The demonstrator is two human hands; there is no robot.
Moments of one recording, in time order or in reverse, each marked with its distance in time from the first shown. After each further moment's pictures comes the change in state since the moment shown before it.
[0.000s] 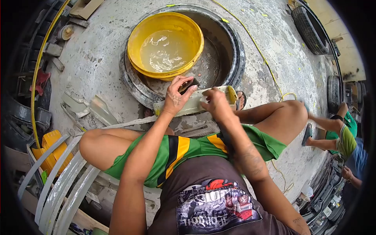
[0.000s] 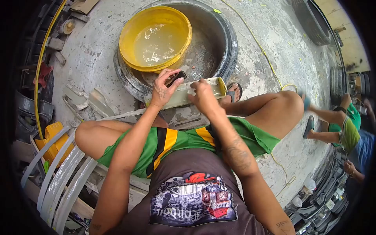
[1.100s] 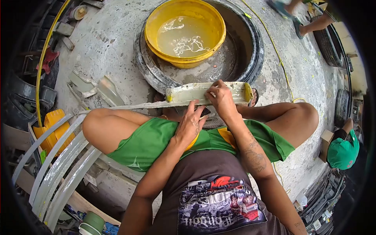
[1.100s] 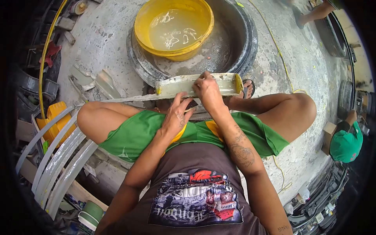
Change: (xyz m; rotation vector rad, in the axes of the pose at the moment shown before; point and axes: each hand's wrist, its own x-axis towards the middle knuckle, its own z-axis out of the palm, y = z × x) left_hand -0.129 0.039 0.006 0.337 -0.158 -0.213; right_hand -0.001 -0.008 0.040 -0.087 0.042 -0.193
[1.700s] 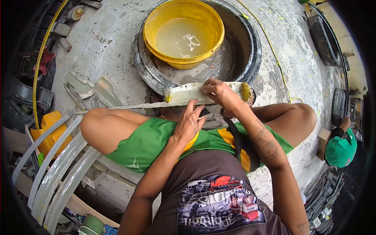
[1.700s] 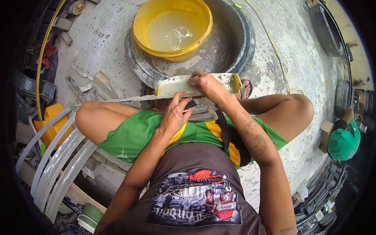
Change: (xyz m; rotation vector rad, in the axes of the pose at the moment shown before) left_hand 0.003 -0.005 -0.004 -0.006 0.008 0.045; right_hand 0.030 0.011 -0.025 0.008 -0.272 -0.304
